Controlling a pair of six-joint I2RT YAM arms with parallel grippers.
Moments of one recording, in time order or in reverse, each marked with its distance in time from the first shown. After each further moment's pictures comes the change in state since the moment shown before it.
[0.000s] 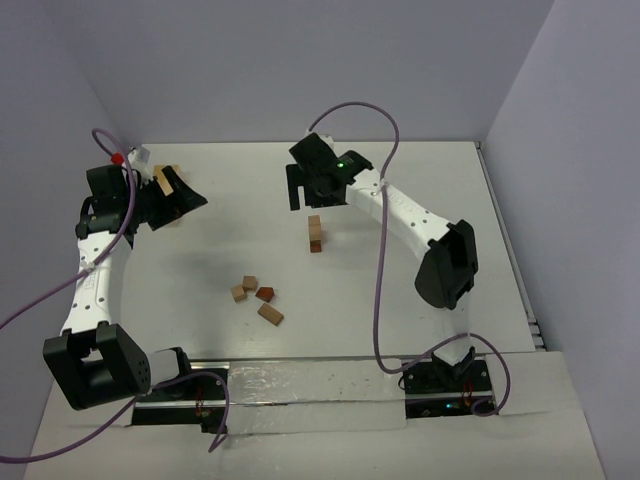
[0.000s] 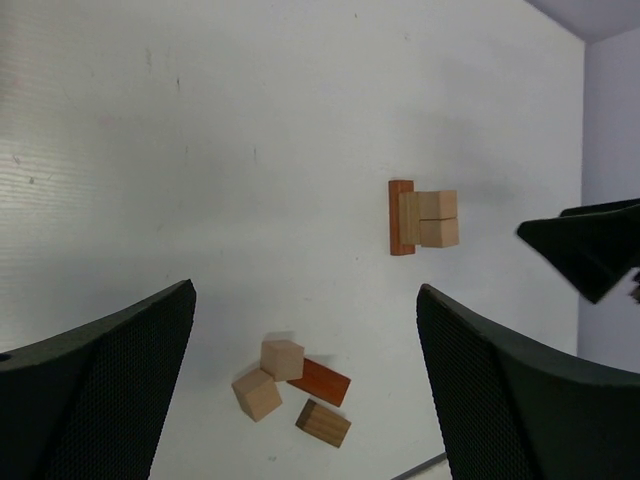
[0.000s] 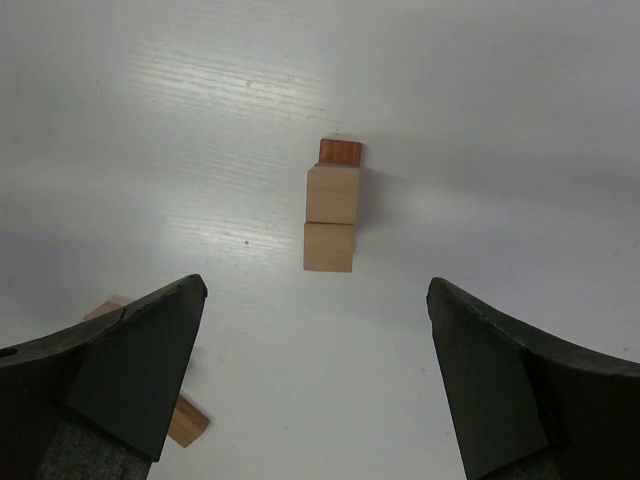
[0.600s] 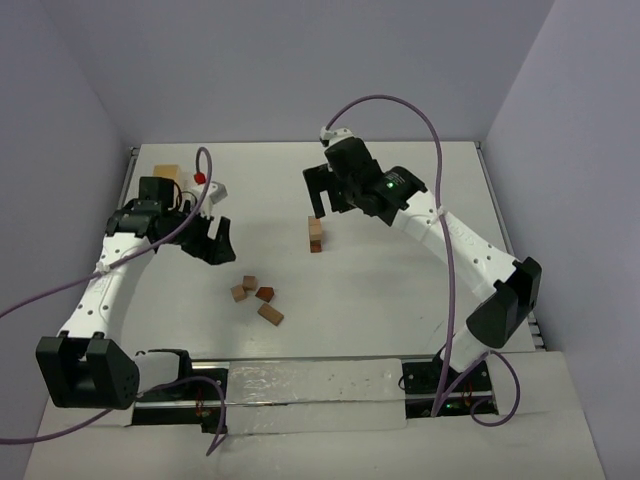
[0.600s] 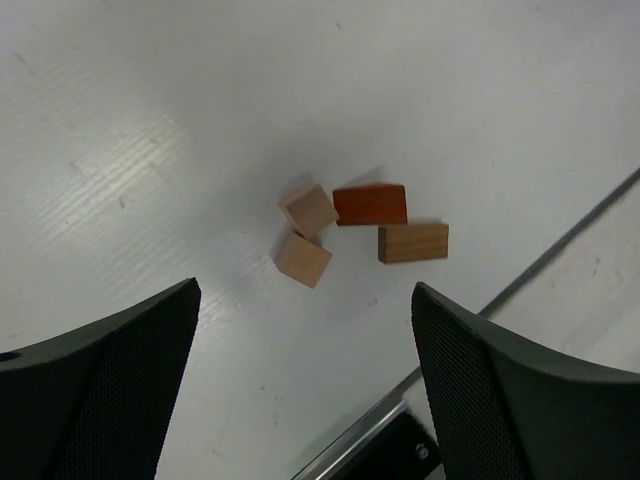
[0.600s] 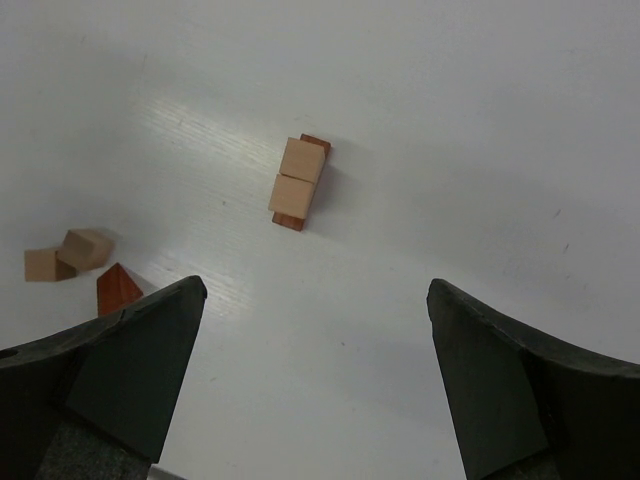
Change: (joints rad) left arm -0.312 -0.022 -0.003 -0.423 -0.023 0.740; right arm 0.007 -0.402 -0.304 0.133 -0.028 -0.276
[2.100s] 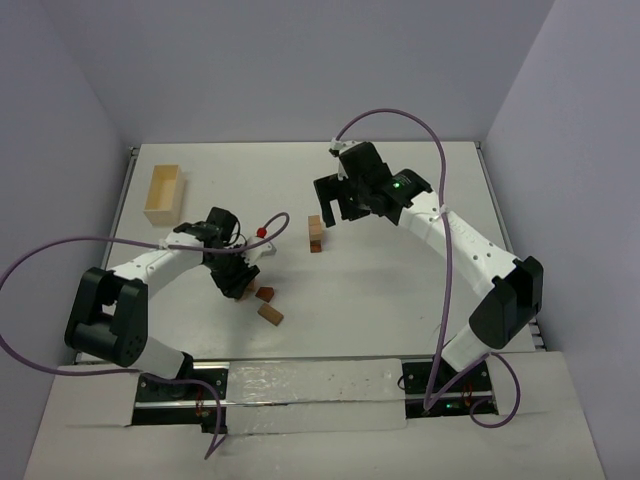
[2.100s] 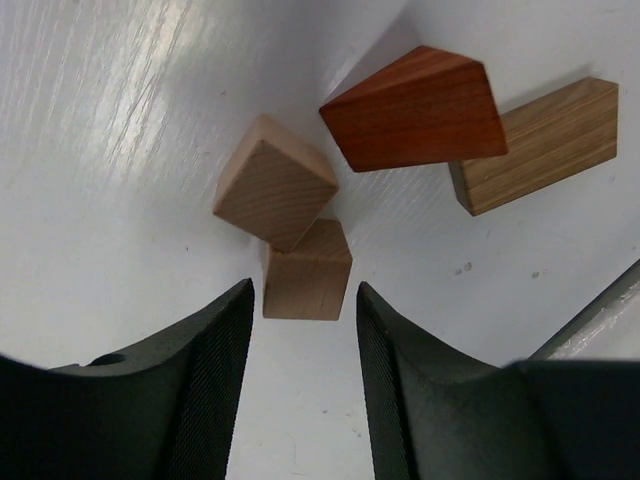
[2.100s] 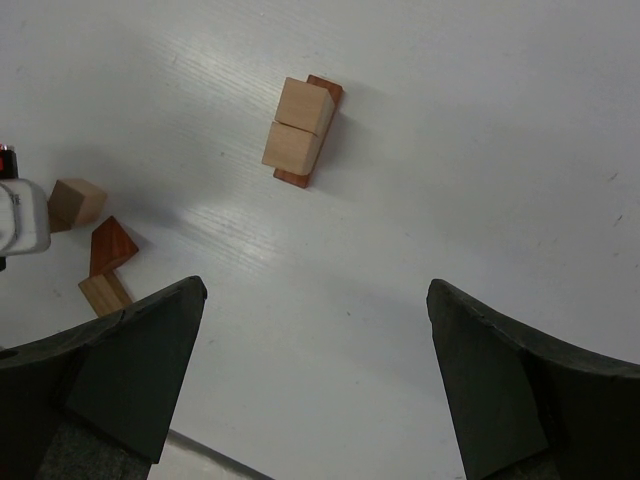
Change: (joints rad) left arm -0.255 0.251 -0.229 0.176 -0.246 0.252; right arm -0.096 -0.011 -0.098 0.005 -0.166 -0.002
